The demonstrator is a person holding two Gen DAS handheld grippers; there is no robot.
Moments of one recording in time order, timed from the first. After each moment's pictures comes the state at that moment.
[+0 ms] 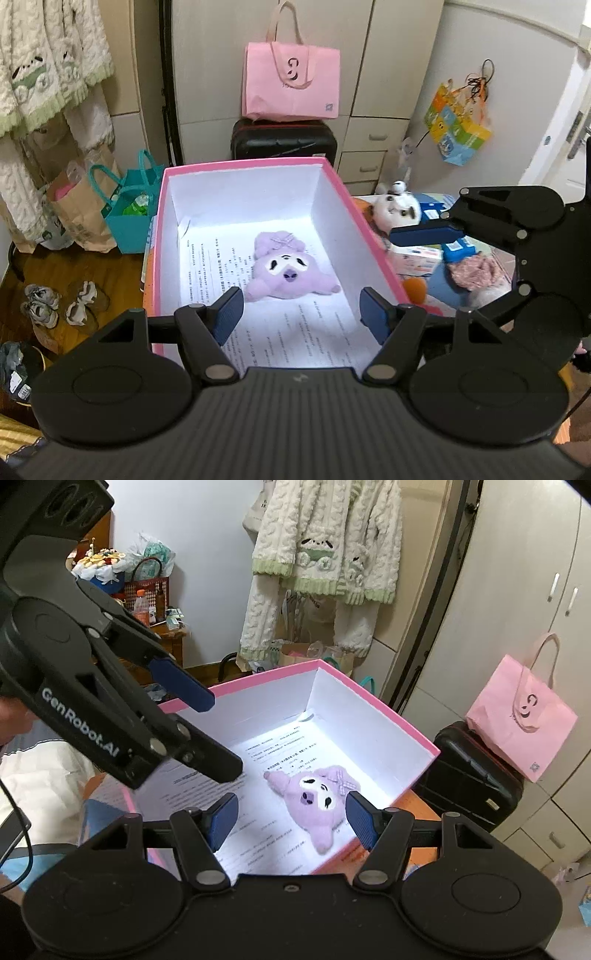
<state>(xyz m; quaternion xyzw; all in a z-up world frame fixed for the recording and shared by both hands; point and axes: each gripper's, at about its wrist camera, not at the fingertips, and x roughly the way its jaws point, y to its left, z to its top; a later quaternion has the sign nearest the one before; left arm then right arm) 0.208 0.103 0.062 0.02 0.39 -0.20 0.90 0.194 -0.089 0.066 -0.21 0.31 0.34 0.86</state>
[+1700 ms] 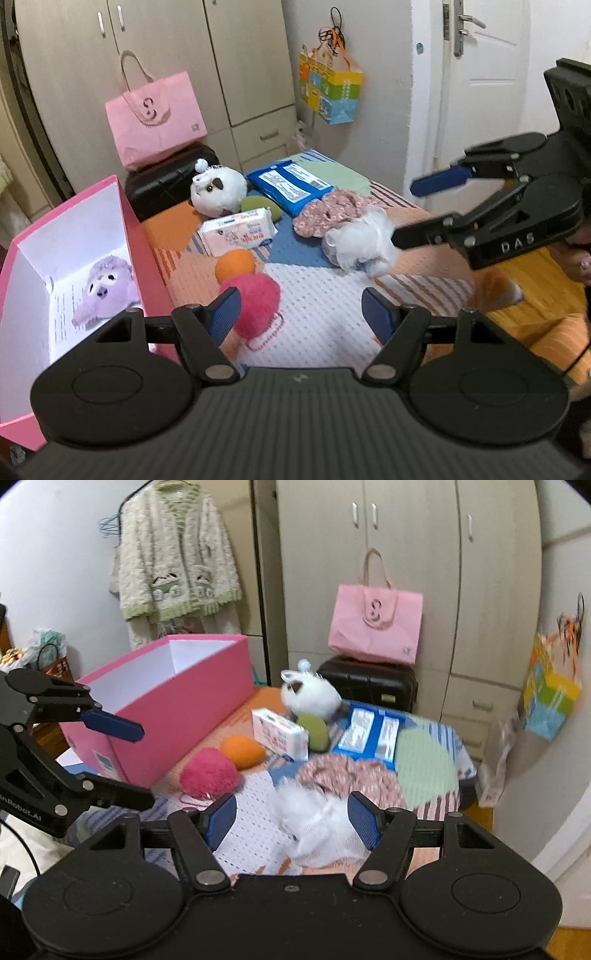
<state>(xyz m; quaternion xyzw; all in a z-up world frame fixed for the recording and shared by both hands) 0.099 -0.073 -0.002 0.17 0.31 -0.31 0.88 0.089 -0.312 -0.009 -0.02 0.31 0.18 0.93</state>
